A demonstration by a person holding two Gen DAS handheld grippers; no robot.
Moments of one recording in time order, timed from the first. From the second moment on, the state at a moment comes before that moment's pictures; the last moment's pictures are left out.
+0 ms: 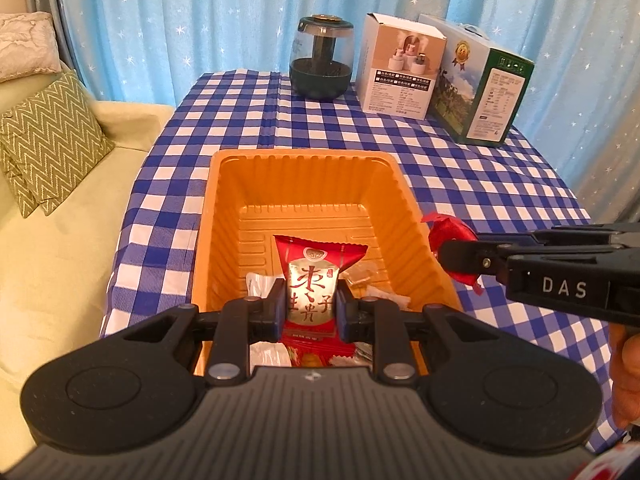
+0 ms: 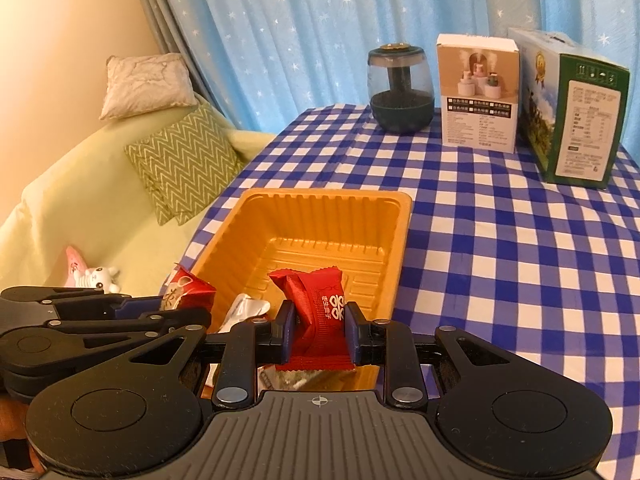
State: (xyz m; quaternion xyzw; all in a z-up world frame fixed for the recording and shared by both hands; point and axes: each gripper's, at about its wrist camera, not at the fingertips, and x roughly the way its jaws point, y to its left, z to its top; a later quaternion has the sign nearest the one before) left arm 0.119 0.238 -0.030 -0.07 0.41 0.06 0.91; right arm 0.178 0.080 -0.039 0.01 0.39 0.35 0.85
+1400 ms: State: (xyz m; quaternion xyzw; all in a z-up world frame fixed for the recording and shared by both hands) left arm 0.136 0.268 -0.042 -0.08 0.40 0.08 0.91; right arm 0.217 0.100 -0.060 0.04 0.41 0.35 0.84
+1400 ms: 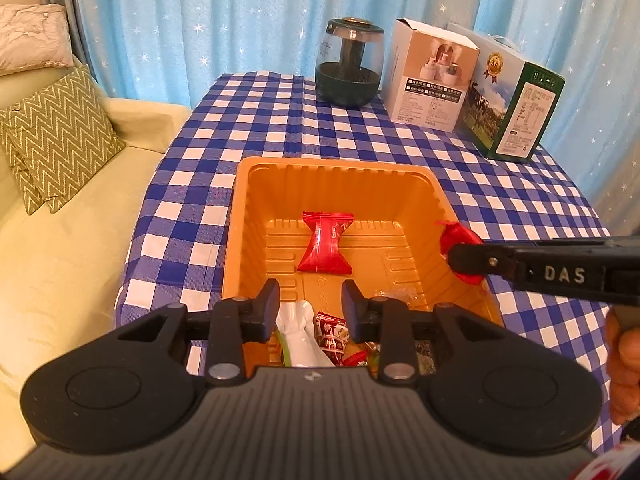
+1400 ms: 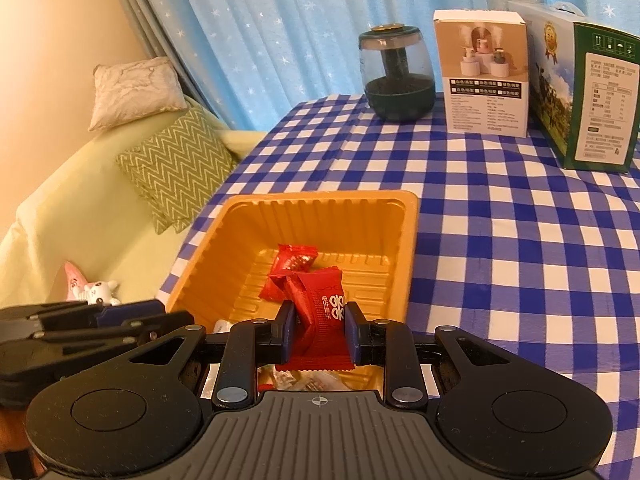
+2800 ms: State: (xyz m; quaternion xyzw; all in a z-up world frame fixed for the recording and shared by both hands) left arm -0.027 0.176 0.021 -0.08 0.38 0.13 0.91; right arm 0.052 -0.025 -0.018 0.03 0.42 0.26 0.87
